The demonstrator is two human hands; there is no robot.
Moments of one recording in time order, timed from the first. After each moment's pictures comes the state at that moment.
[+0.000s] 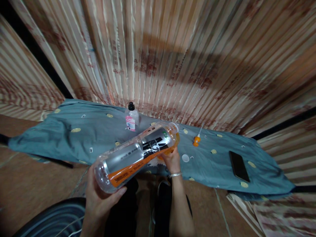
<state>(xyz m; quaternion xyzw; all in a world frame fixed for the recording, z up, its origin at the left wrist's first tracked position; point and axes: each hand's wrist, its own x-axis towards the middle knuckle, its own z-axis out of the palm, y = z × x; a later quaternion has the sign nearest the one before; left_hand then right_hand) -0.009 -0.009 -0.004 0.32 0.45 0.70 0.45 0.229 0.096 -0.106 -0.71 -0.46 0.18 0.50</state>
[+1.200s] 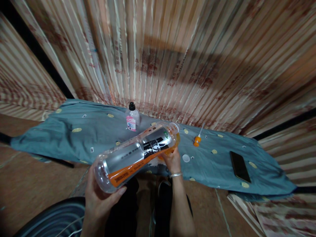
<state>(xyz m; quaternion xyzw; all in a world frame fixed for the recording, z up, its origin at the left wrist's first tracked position) -0.008 -0.011 -0.003 0.33 0.45 0.71 0.43 0.229 0.095 -0.104 -0.71 -0.46 0.19 0.50</state>
